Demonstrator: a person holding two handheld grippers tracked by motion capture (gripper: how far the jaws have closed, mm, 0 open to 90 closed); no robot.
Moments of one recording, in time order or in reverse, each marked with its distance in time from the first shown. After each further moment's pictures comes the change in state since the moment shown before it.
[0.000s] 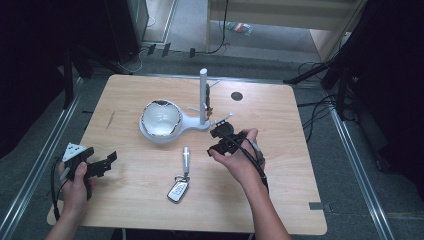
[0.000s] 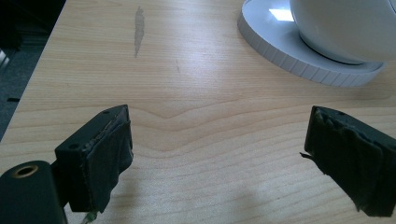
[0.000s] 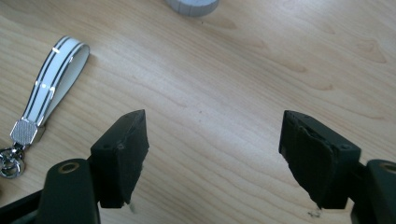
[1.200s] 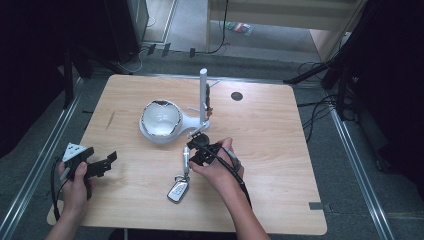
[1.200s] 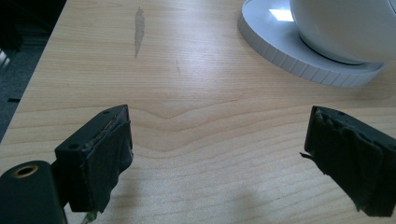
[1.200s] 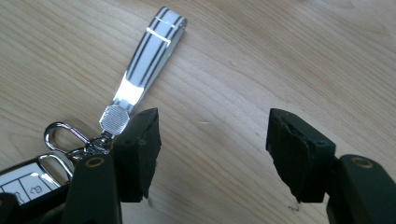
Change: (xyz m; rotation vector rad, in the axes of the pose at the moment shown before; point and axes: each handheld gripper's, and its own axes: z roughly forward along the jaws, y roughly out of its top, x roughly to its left) left arm 0.000 0.000 0.000 0.000 0.001 0.002; right arm 0.063 0.004 0.022 0.100 0.087 -0.064
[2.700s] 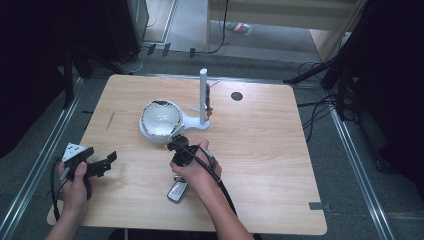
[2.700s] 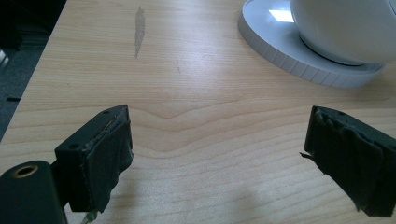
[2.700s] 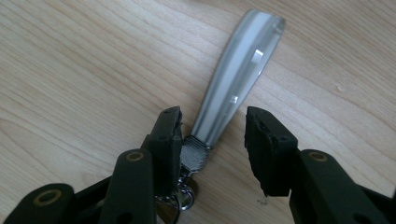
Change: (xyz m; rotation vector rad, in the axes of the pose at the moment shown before) left arm 0.000 0.000 0.000 -0.001 -0.001 -0.005; right arm 0.045 0.028 0.029 0.100 0.080 0.016
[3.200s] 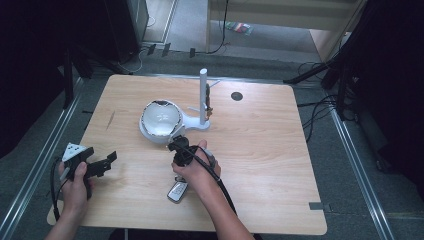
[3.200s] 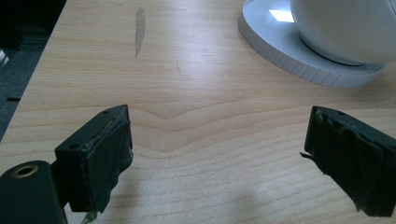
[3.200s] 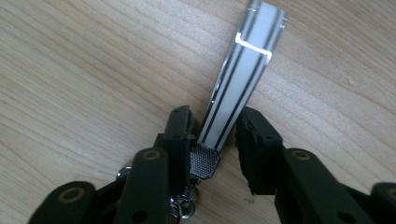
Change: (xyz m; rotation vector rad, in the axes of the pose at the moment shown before) left arm 0.000 0.000 0.000 0.001 0.000 -0.001; right arm -0.003 0.000 0.008 0.036 0.006 0.016
